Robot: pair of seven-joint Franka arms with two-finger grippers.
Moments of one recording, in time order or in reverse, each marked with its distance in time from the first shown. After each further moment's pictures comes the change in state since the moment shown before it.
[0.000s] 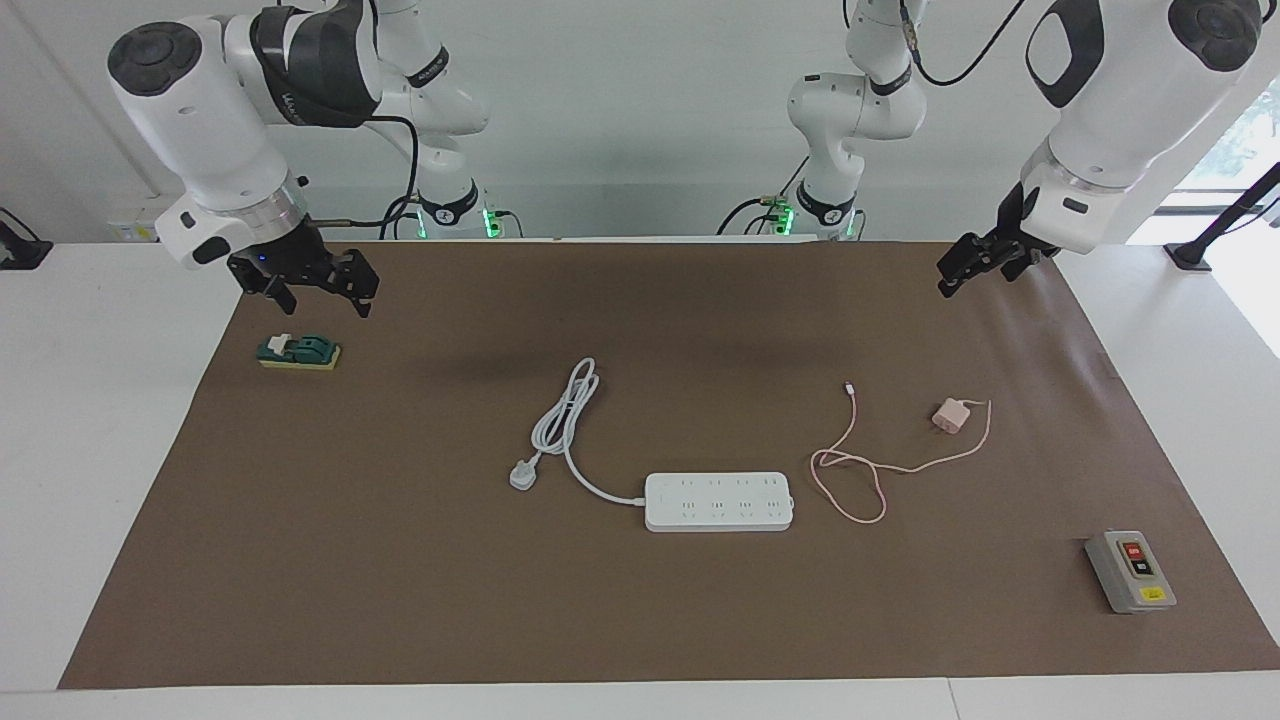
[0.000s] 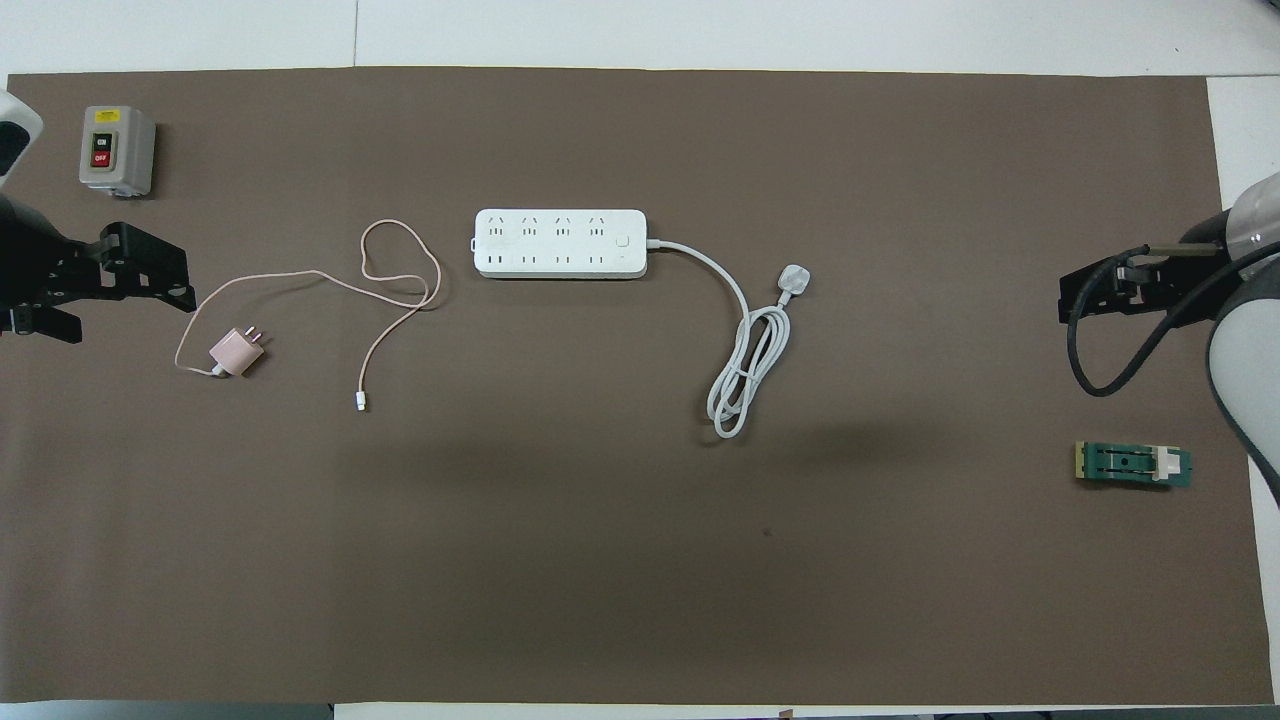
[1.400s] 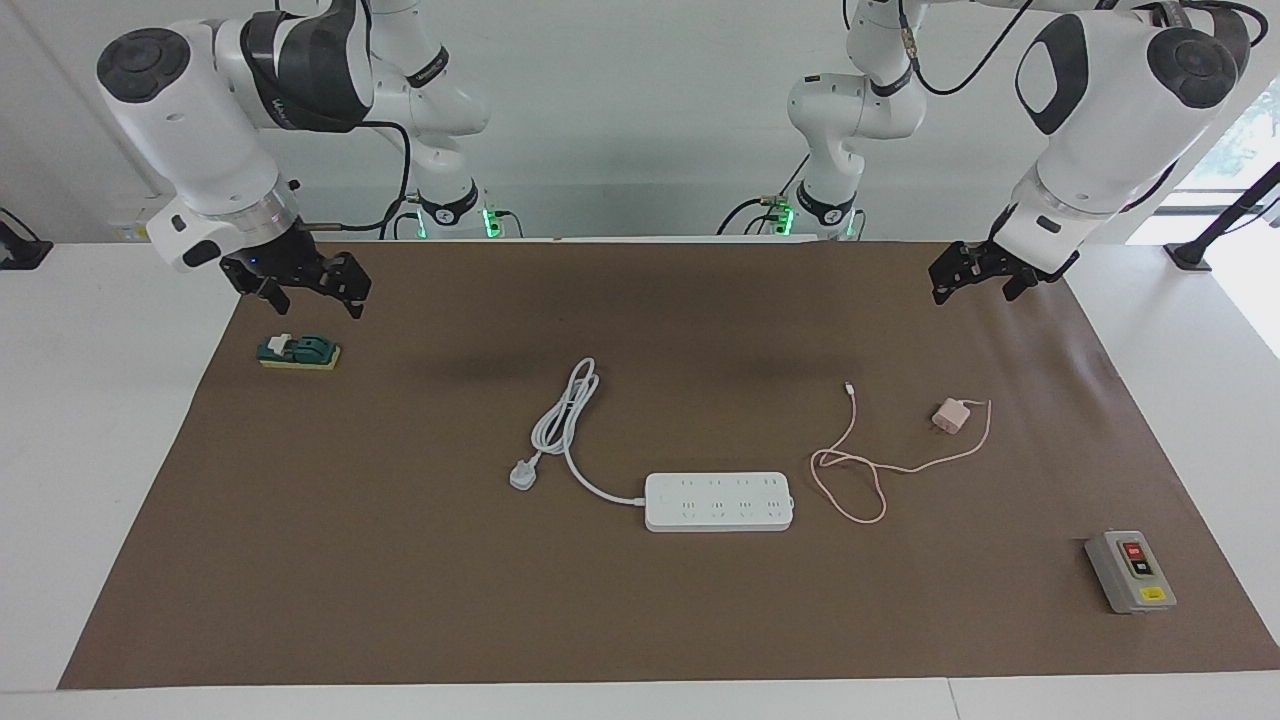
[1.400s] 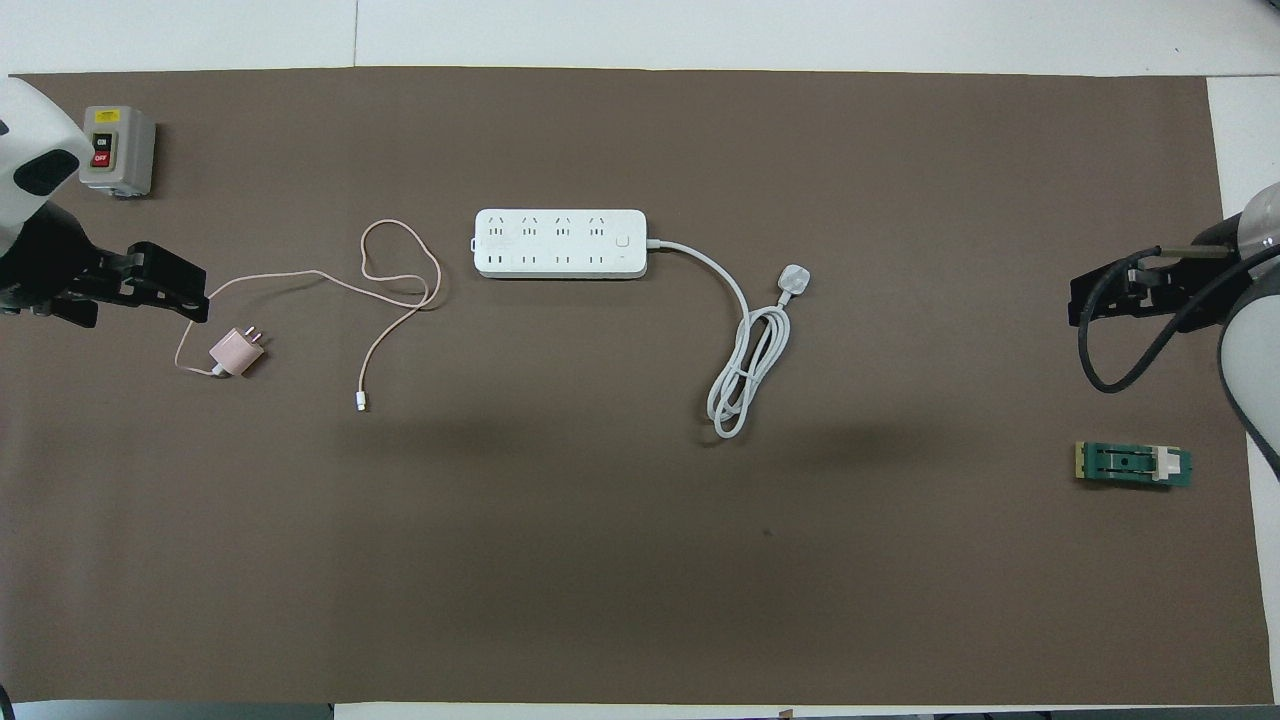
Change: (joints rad) left arm 0.019 0.029 -0.021 -0.027 0.030 0.040 0.178; right arm -0.019 0.000 0.000 -0.009 -0.001 0.000 0.000
